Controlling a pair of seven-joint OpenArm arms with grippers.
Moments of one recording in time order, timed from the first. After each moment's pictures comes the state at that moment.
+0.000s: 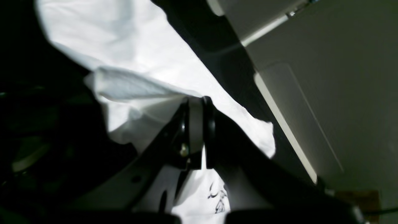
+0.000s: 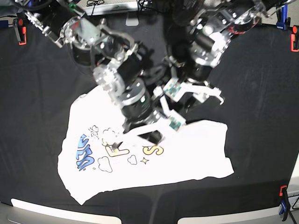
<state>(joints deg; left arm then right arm) 1.5 -20.2 48.7 106.8 16.4 17.0 36.9 12.2 13.8 -44.2 115.7 -21.0 7.7 -54.3</state>
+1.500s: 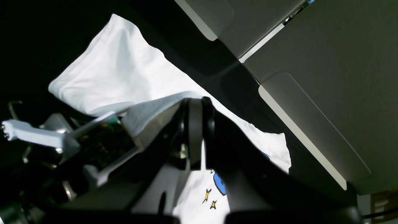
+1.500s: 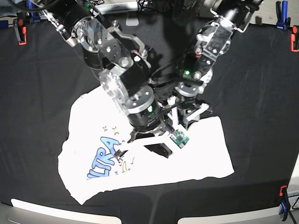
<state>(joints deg) -3.6 -3.0 31.8 87.0 -7.0 18.4 26.4 11.9 6.3 -38.9 117.2 -19.4 7.8 -53.8</state>
